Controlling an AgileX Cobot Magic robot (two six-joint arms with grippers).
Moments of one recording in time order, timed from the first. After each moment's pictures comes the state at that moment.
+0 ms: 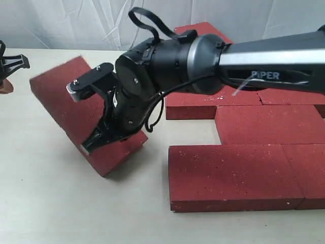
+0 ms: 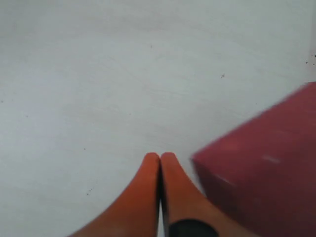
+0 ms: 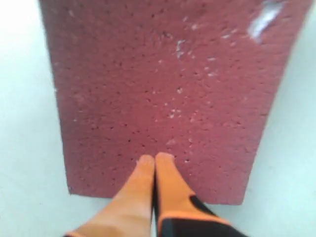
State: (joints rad) left arm 0.05 1.51 -0.92 -0.19 0.46 -0.18; right arm 0.90 2.00 -1.47 0.02 0.69 -0.02
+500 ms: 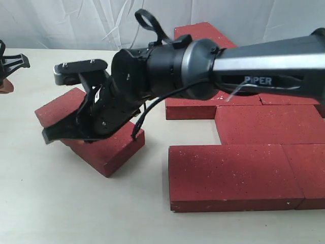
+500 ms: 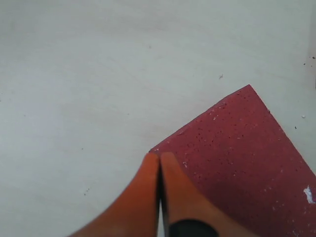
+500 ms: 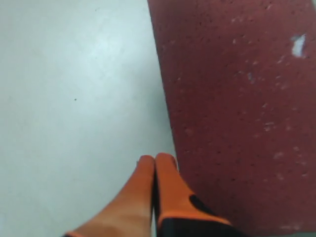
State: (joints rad) left arm 0.05 1.51 -0.92 -0.19 0.46 -0.17; right arm 0.92 2.03 -1.47 0.40 0.52 -0.02
